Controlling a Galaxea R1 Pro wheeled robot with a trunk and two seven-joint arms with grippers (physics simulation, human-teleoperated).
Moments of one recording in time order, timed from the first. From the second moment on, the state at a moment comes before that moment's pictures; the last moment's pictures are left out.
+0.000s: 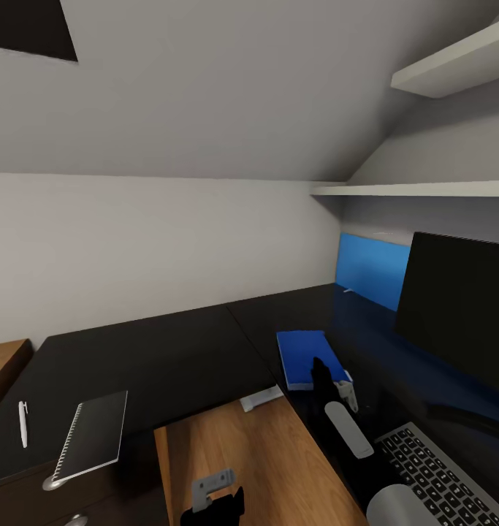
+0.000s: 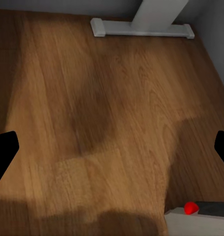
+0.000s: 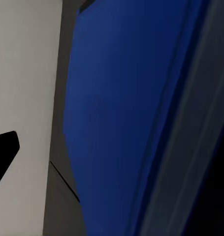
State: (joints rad) left arm -0.24 0.19 -1.11 -1.37 1.15 -0.07 0.86; right arm -0.52 0.07 0.16 -0.85 -1.38 -0.25 -0.25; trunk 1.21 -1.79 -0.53
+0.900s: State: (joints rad) left arm -0.24 0.19 -1.10 -1.37 1.15 -0.07 0.86; right arm -0.52 0.07 0.16 -0.85 -1.38 -0.25 -0.25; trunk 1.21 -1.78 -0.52
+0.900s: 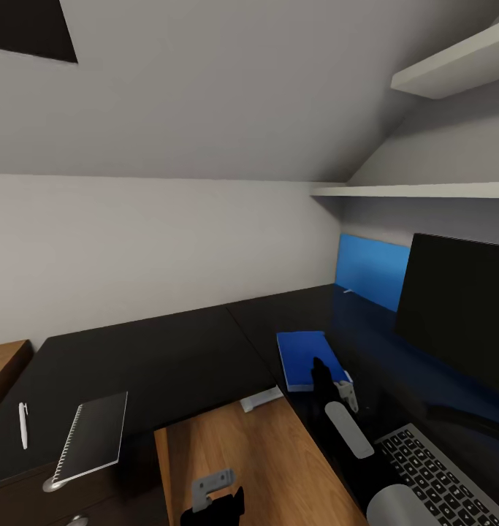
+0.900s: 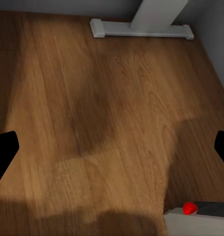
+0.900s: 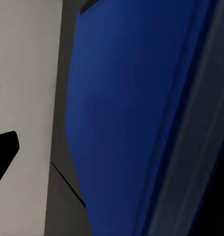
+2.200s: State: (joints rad) left arm -0.24 0.19 -1.10 -1.37 1.15 -0.07 0.86; right arm -0.52 0.07 0.15 -0.85 -1.38 -0.25 -0.25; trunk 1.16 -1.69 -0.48
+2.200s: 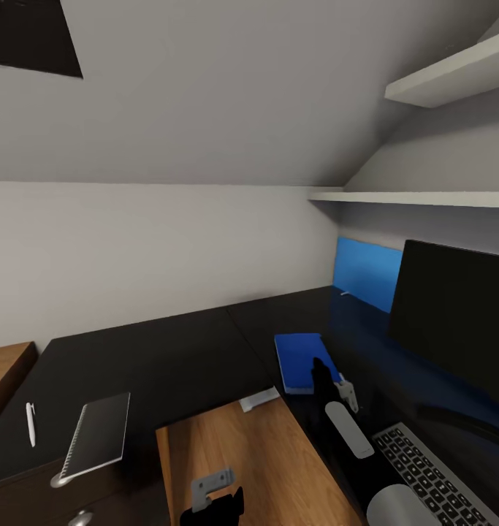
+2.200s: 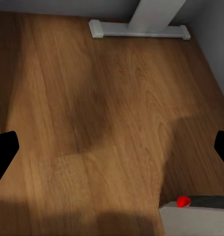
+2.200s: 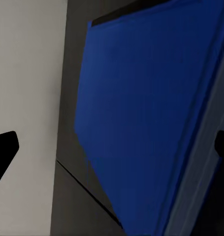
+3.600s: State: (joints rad) left arm -0.24 0.19 -1.10 -1.33 1.15 -0.07 0.86; right arm -0.50 0.05 0.18 -1.17 -1.23 -0.17 -0.25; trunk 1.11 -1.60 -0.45
